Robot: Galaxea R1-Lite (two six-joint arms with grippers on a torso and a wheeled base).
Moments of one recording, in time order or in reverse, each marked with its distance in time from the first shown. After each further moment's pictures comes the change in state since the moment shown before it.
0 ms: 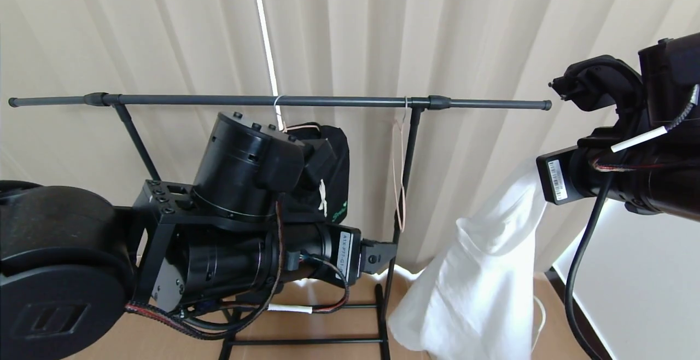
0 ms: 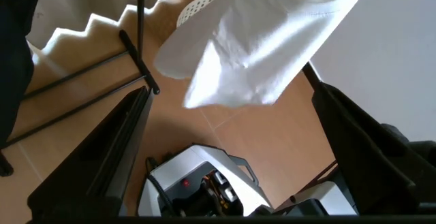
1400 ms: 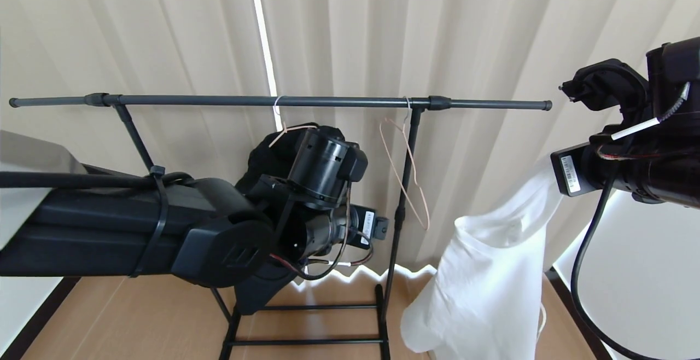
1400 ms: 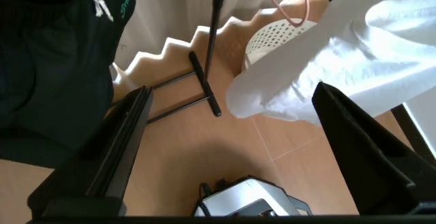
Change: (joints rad) left arm 0.054 0.281 -0.186 -0.059 0.229 0.116; right arm -0.139 0.017 0.022 -0.061 0.040 -0.093
